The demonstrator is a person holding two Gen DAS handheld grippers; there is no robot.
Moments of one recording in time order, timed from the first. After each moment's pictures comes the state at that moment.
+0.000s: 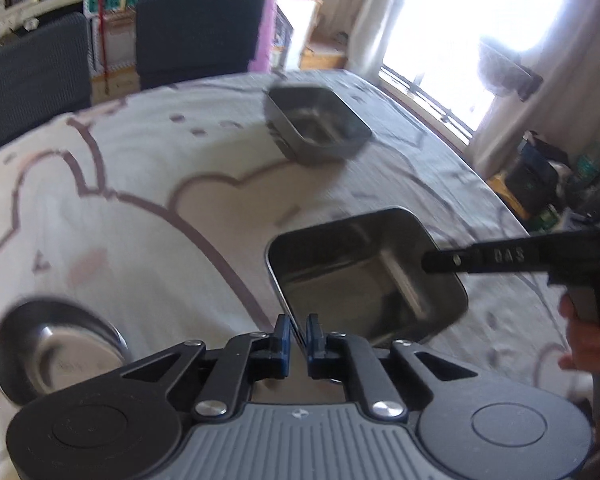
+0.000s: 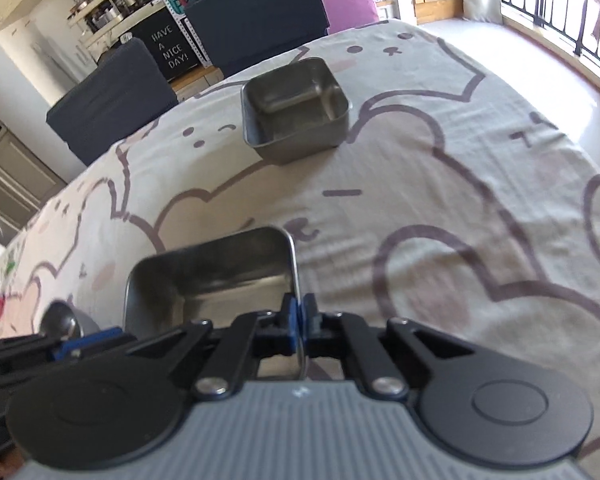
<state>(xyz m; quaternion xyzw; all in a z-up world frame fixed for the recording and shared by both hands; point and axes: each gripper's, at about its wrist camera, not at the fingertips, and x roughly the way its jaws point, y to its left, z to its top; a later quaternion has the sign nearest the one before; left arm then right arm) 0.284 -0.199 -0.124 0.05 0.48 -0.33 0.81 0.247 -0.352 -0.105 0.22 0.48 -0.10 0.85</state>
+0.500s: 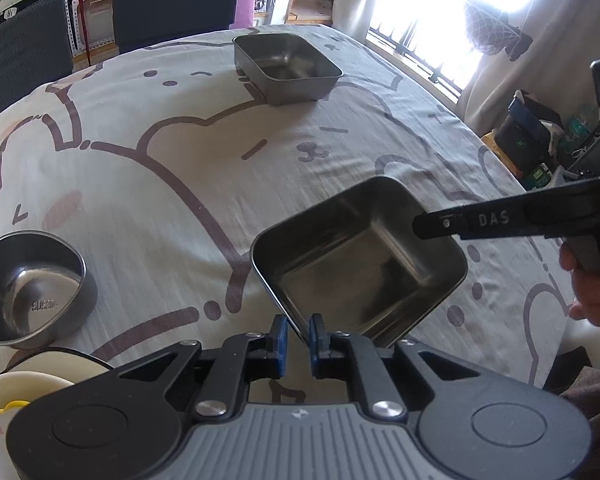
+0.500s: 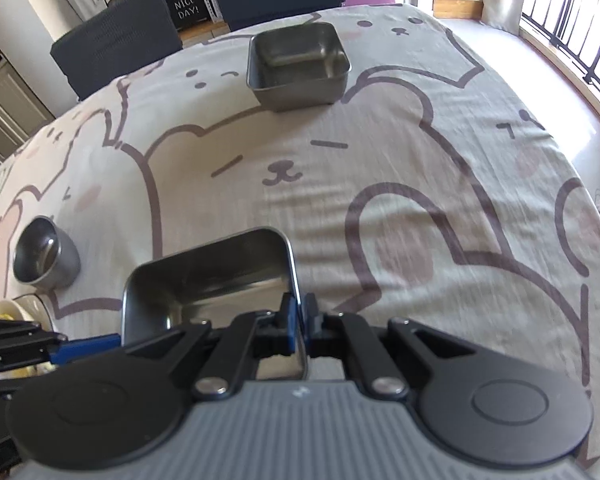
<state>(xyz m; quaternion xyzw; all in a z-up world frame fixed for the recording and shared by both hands) 0.250 -0.202 -0.140 0.08 0.51 -0.34 0.79 0.221 -0.335 -0.106 0.14 0.53 -0.08 0.83</state>
